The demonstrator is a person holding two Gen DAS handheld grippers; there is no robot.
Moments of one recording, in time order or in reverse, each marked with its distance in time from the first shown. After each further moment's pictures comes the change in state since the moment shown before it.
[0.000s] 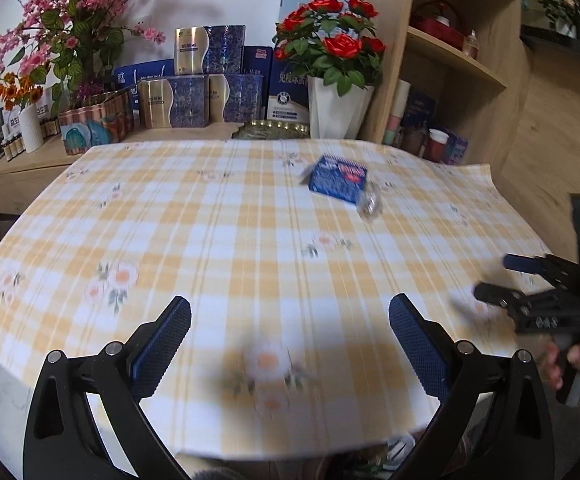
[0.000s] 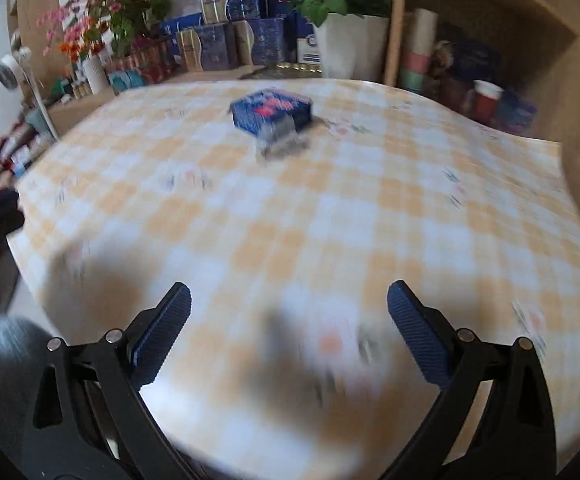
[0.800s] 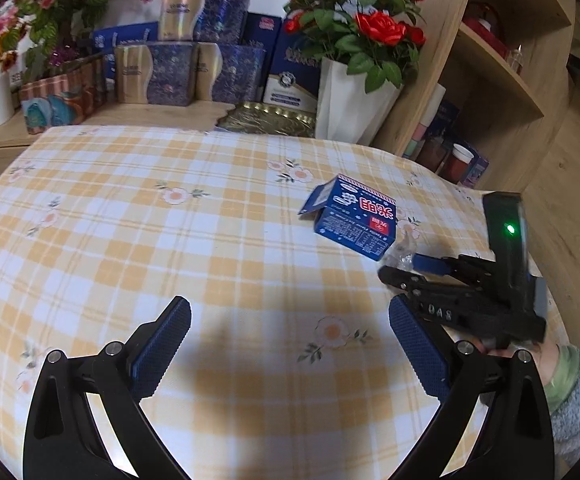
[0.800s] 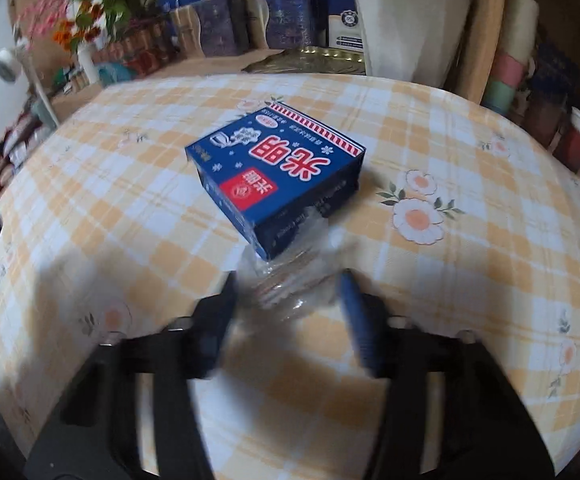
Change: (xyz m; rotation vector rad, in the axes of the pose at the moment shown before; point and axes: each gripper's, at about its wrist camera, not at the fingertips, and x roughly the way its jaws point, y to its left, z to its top) left arm 0.127 0.010 0.083 -0.088 0.104 -0.077; right arm 0.157 0.002 0.116 -0.089 0.080 0.046
